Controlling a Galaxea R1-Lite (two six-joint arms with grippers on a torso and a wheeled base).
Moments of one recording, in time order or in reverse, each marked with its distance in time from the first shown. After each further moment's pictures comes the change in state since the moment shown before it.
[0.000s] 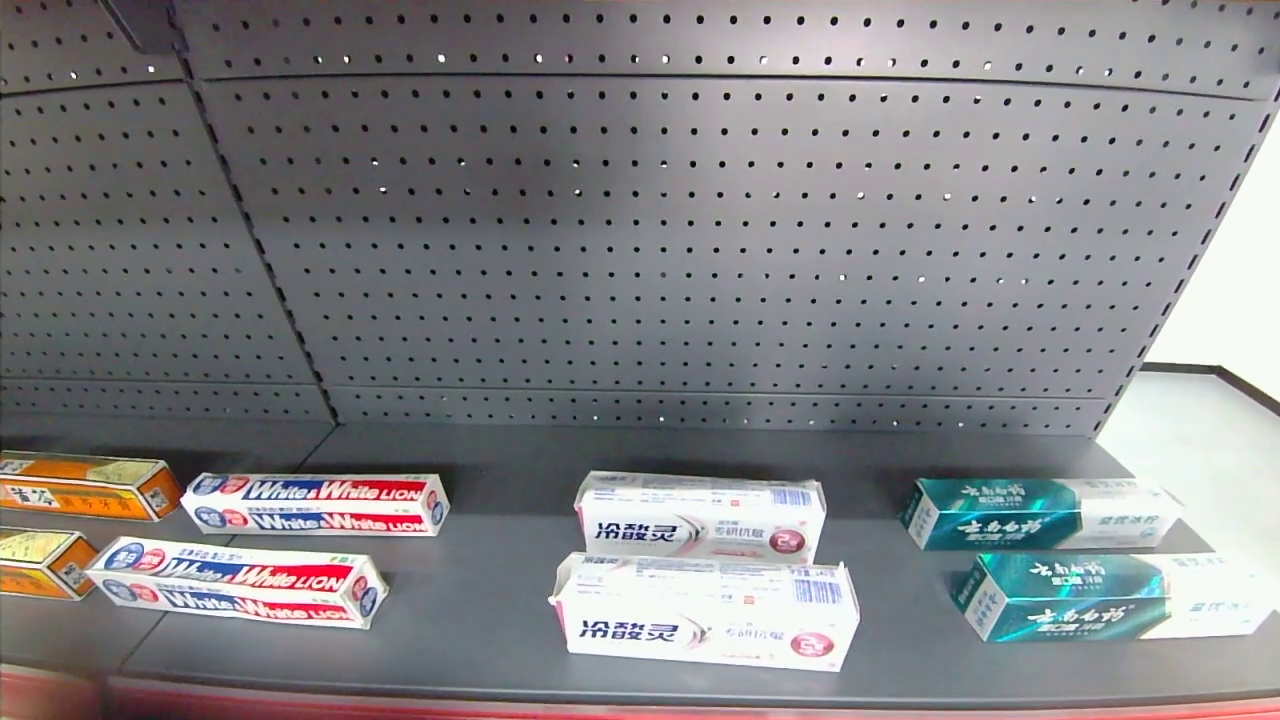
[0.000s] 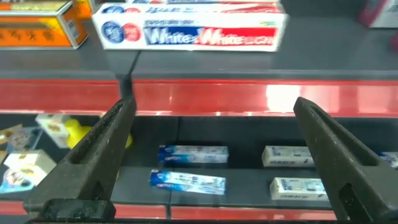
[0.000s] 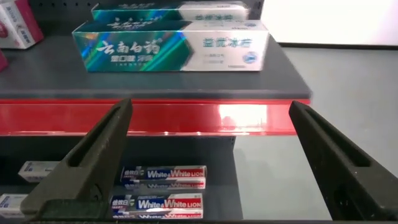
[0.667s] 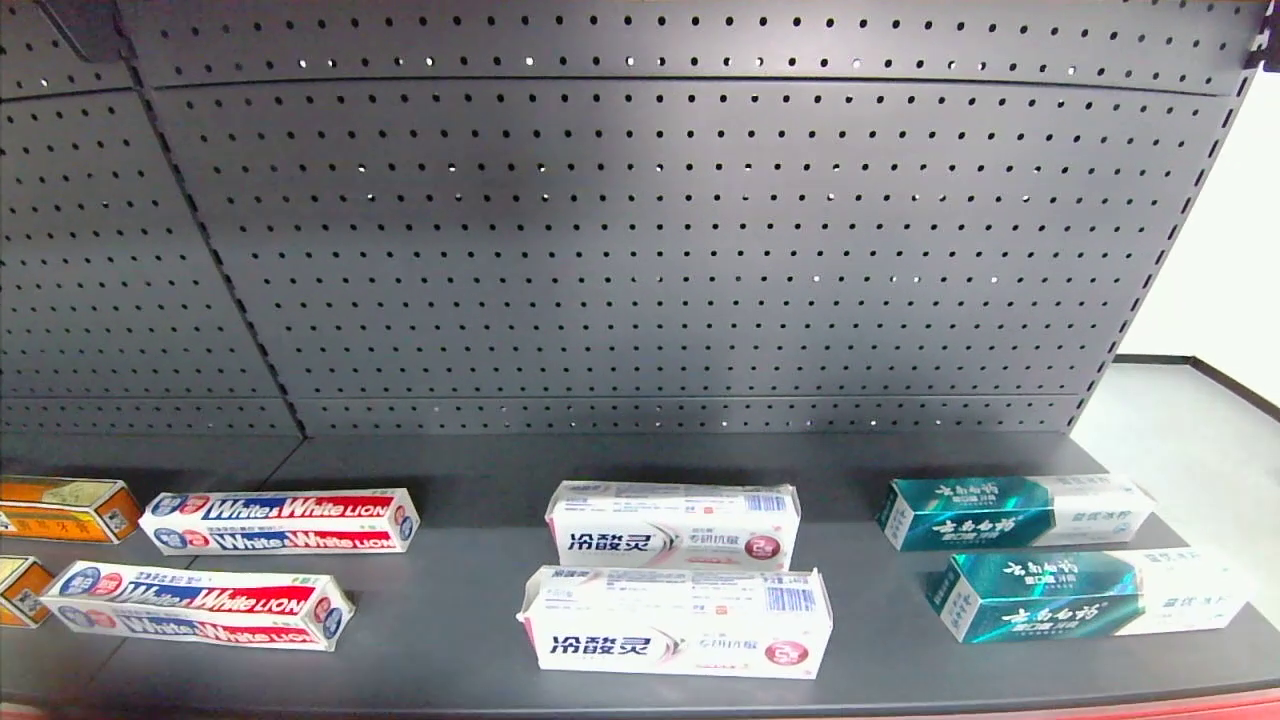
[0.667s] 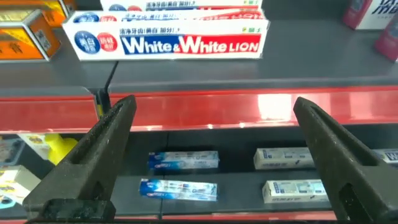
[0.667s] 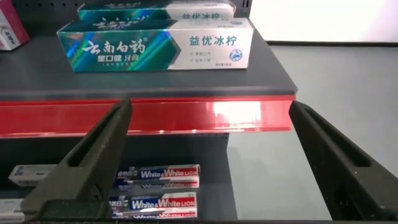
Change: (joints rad) left arm 0.000 0.000 0.000 -0.001 -0.019 0.000; right arm 0.001 0.000 0.000 0.000 0.001 0.000
